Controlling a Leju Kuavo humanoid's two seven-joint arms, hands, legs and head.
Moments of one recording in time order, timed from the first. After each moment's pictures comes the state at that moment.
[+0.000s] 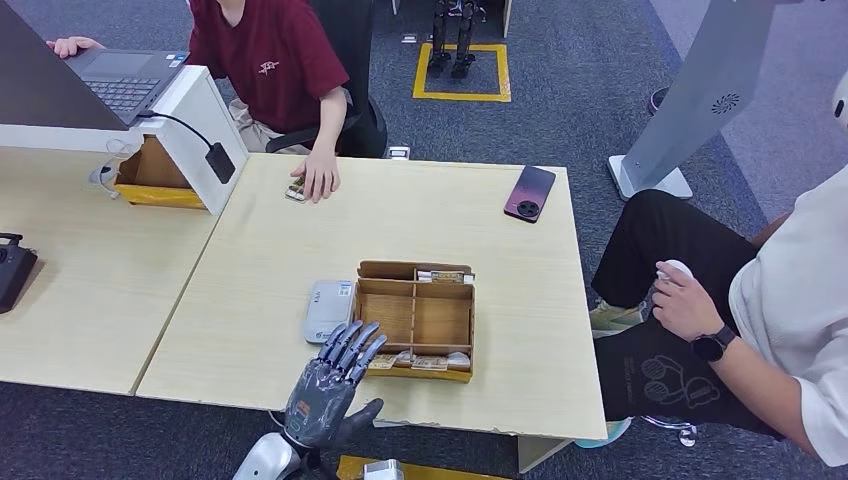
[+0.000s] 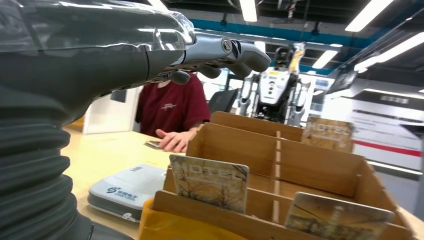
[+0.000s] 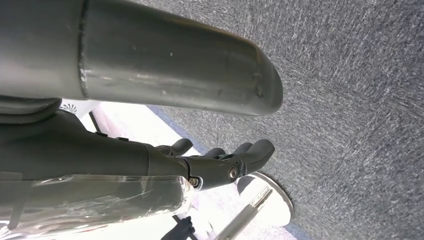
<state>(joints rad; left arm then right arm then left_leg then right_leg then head) 0.08 -0.23 -0.18 -1.28 -1.46 0.70 -0.65 -0.05 0.07 -0.78 -0.21 1.51 -0.54 0.02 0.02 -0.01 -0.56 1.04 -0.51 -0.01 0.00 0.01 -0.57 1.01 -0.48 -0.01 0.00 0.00</state>
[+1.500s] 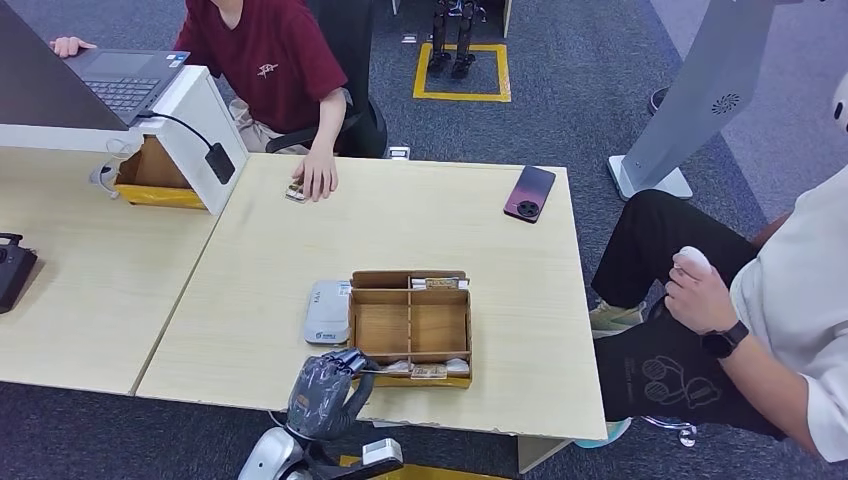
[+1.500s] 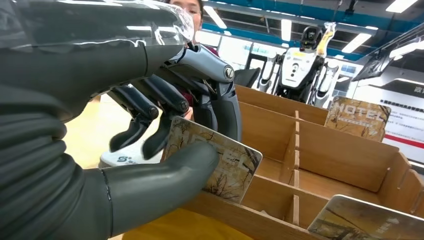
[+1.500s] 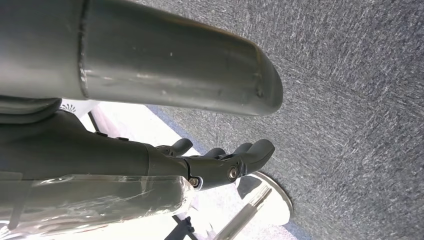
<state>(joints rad) 0.02 -0.24 -0.16 -1.13 -1.36 0.70 -0.66 -0.06 0.07 -0.78 -0.21 1.51 -0.54 0.01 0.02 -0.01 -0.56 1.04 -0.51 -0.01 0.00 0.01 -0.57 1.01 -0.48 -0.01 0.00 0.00</state>
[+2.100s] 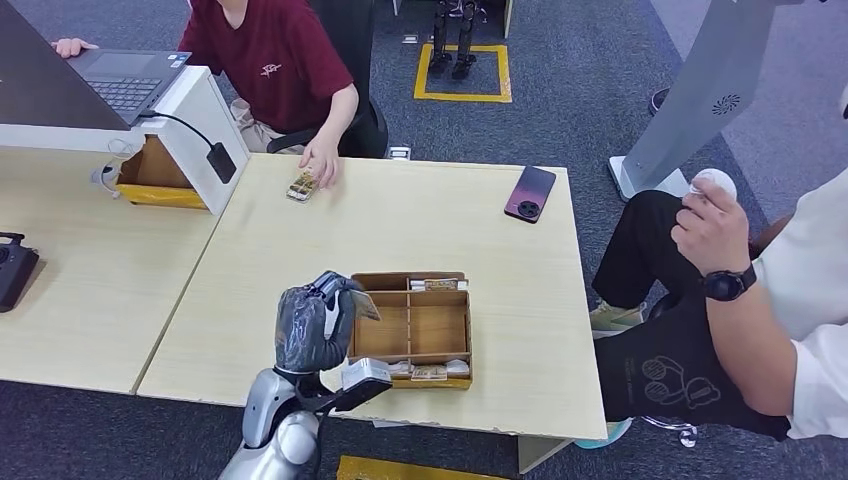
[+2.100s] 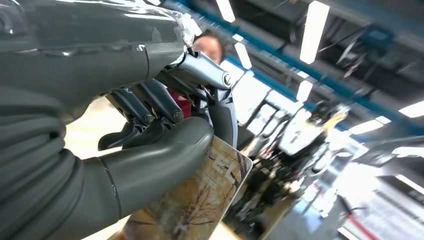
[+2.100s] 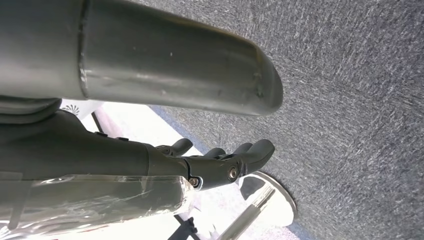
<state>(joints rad) -0.13 -0.16 -0.37 -1.35 -1.03 0.70 -0.47 -0.05 0.07 -0.79 -0.21 1.51 -0.54 0.03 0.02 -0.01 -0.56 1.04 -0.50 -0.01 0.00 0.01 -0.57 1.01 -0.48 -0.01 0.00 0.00</state>
